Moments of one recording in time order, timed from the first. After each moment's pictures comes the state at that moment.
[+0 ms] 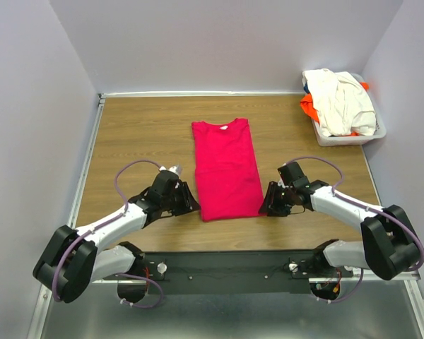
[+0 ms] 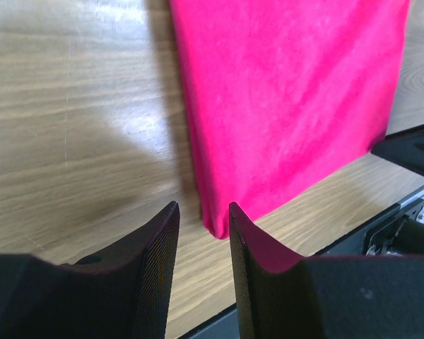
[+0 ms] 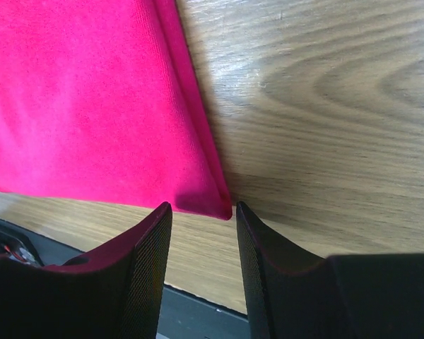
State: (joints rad) left arm -0.57 1.12 0.43 -0.12 0.20 -0.82; right arm 0.46 1.29 0.56 -0.39 -0.23 0.71
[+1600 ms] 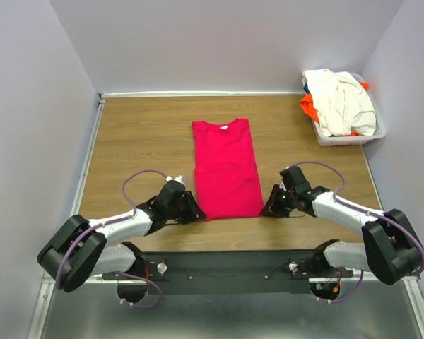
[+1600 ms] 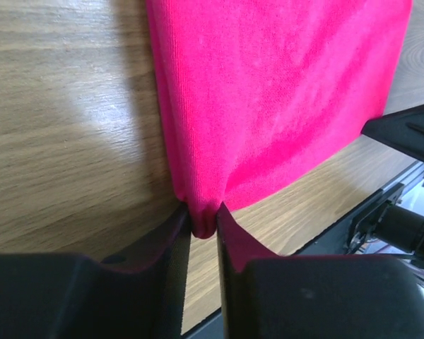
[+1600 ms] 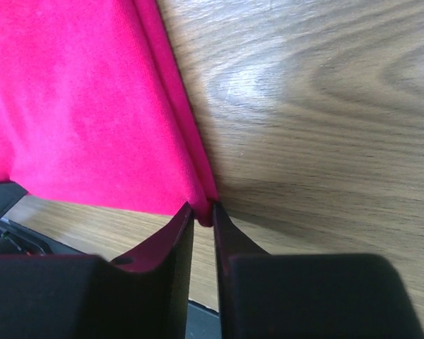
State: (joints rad) left arm -0.68 1.20 0.32 0.11 0.21 -0.98; right arm 0.46 1.26 0.48 -0.29 -0.24 0.80
